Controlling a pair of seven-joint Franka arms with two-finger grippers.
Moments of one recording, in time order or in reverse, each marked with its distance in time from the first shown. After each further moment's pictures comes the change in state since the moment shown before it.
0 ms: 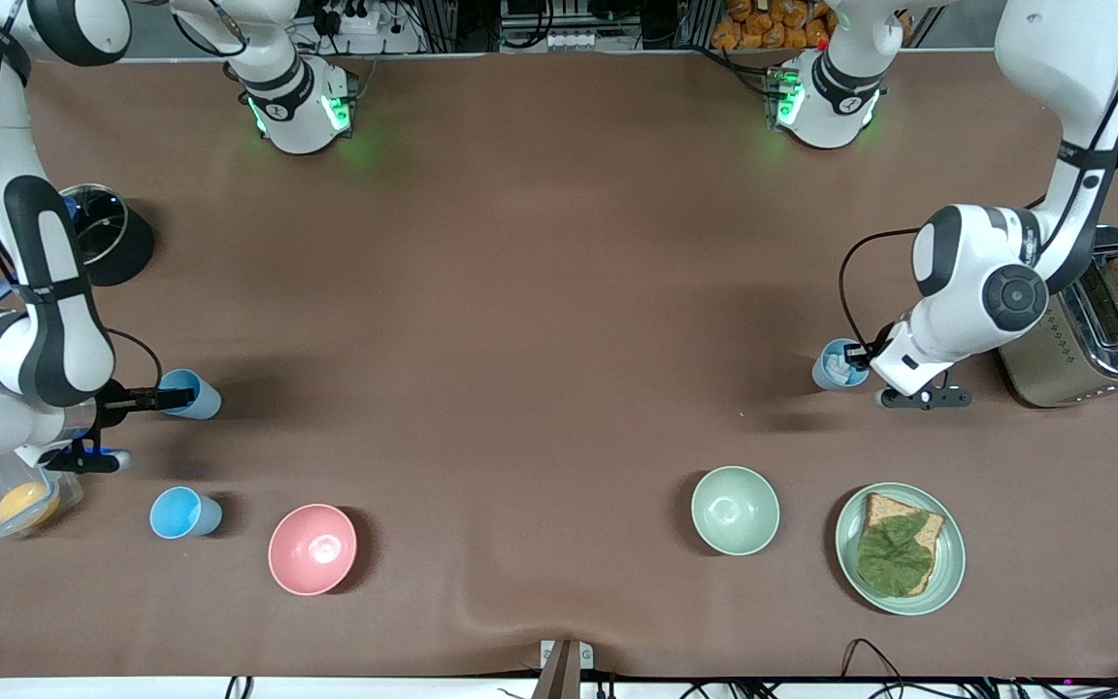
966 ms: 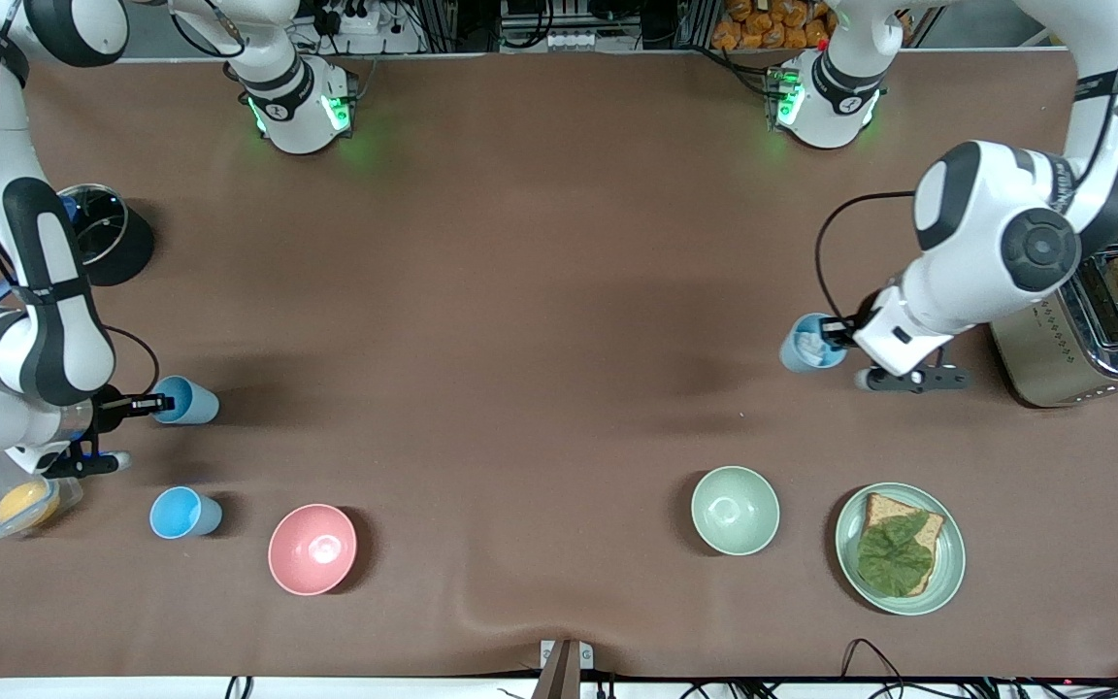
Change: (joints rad) left arm -0.002 -0.099 -0.161 0.194 -0.092 -0.304 -0.148; right arm -0.012 -0.007 0.005 -0.009 0.003 0.052 -0.143
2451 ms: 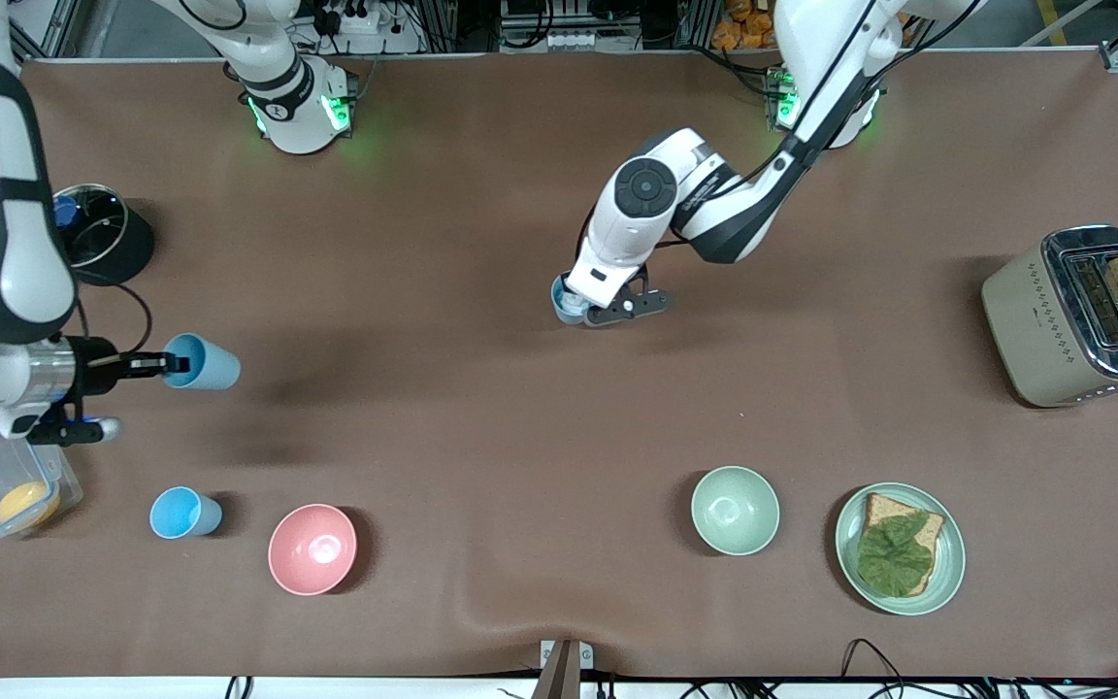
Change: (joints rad) left arm -0.464 0.303 -0.120 0.005 0.133 0.381 -0.852; right arm 0.081 -0.297 0.057 -0.102 0.160 -0.217 0.202
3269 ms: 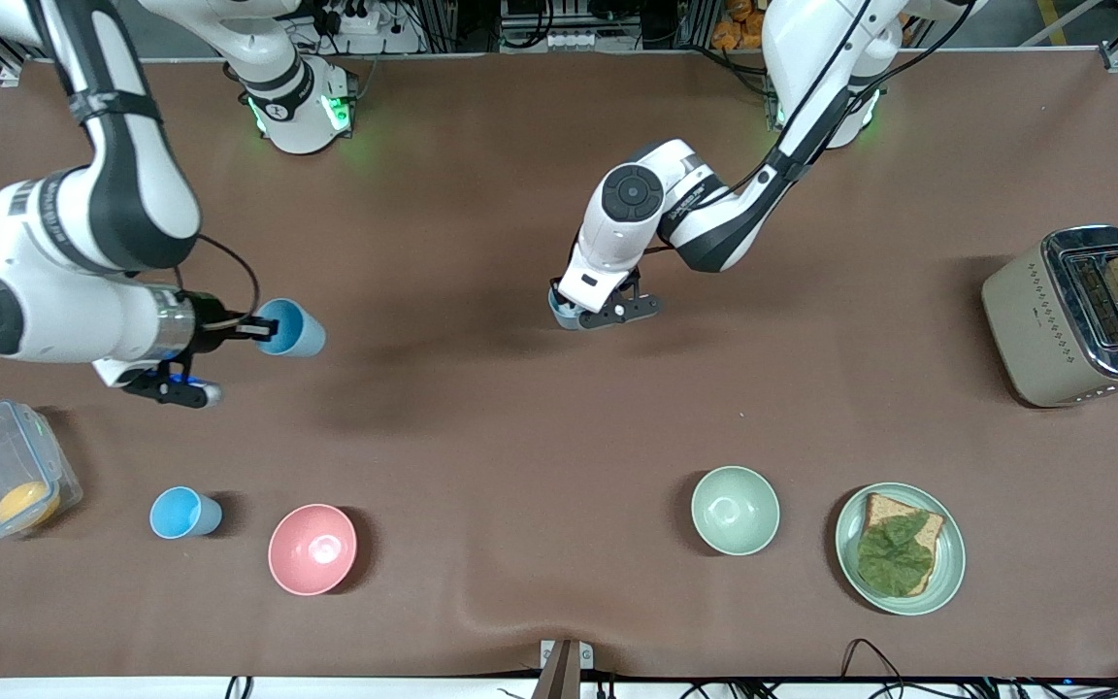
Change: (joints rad) left arm -0.002 0.007 0.003 0.032 0.031 -0.009 -0.032; right arm 0.230 -0.141 0.006 -0.121 0.032 0.016 0.460
